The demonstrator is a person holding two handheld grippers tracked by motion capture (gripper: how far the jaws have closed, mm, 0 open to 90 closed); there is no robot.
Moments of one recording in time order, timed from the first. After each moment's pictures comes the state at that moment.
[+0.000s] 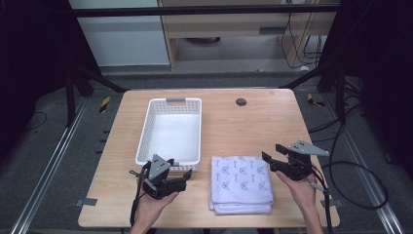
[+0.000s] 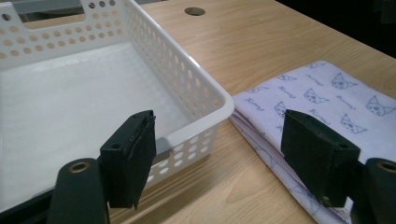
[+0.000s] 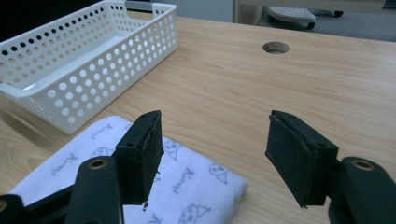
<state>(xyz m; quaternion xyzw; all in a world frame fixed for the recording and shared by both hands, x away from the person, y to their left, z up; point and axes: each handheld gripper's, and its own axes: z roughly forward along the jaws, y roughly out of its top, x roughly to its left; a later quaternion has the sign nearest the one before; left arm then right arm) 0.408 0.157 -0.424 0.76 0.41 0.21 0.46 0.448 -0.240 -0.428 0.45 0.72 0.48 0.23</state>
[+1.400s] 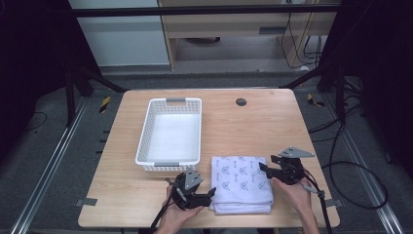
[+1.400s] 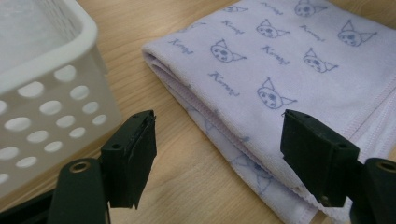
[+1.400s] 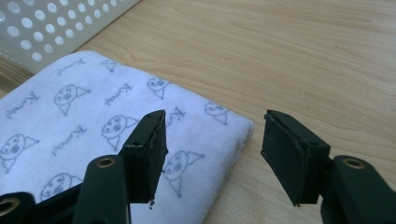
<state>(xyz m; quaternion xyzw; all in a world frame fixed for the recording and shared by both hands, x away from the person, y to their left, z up) 0.402 0.094 -0.472 0.82 0.37 0.16 0.40 0.458 -0.237 -0.471 0.47 0.76 0.41 0.18</state>
